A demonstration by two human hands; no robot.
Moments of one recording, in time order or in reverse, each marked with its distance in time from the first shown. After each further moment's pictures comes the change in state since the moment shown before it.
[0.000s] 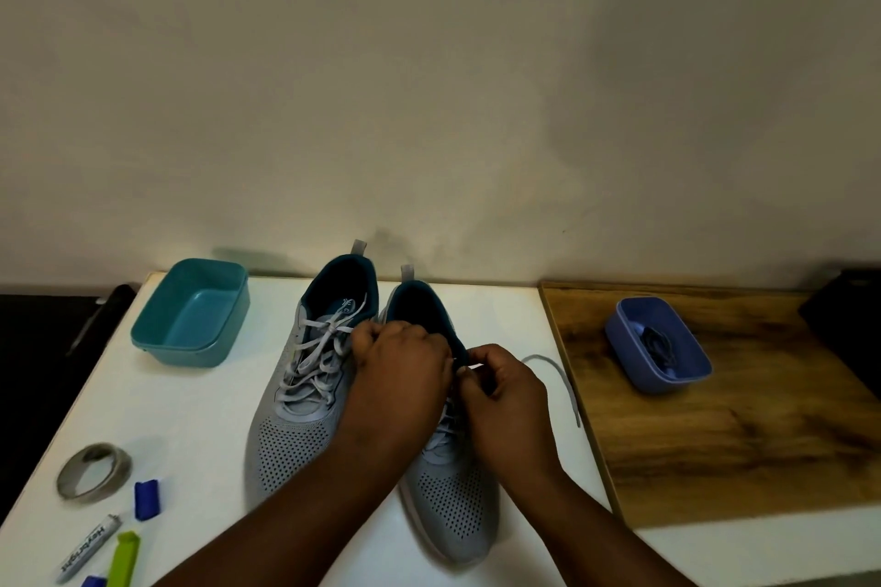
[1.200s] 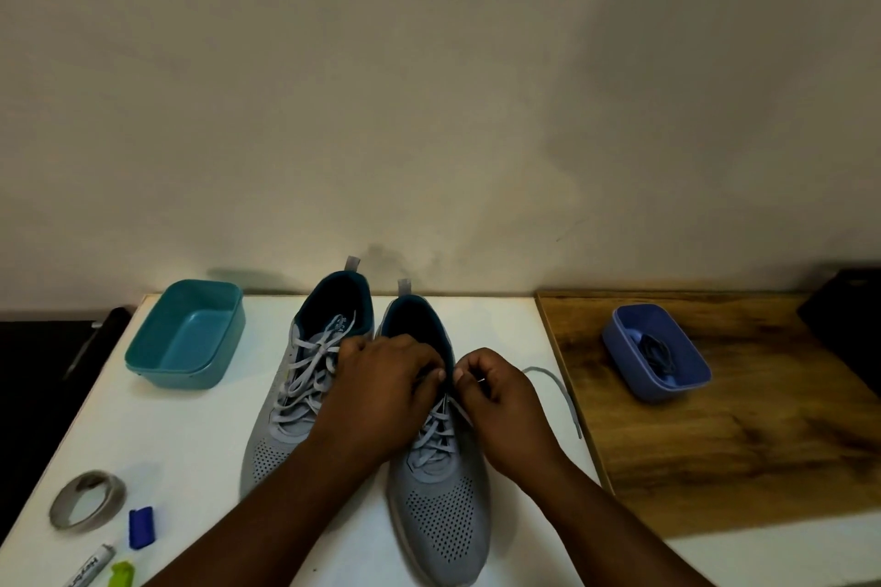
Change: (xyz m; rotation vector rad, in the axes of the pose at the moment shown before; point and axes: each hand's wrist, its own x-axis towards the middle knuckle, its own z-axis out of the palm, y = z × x) left_hand 0.006 -0.027 0.002 -0.262 0.051 0.153; right_hand 0.021 0.005 -0.008 0.030 -0.183 -0.042
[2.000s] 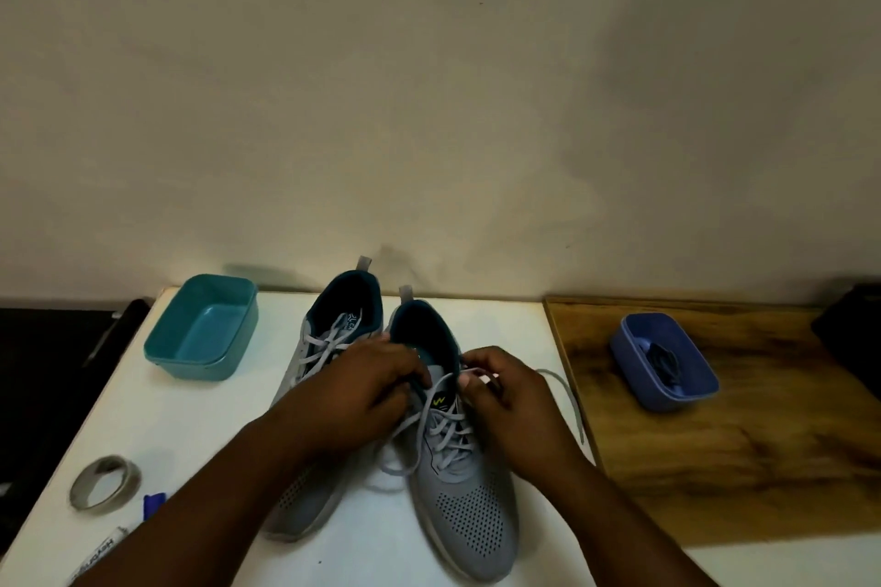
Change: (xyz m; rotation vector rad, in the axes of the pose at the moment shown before) left_hand -0.004 -0.041 -0.025 -0.205 -0.236 0.243; right_hand 0.003 0.002 -0.016 -0.148 -0.044 -0.149
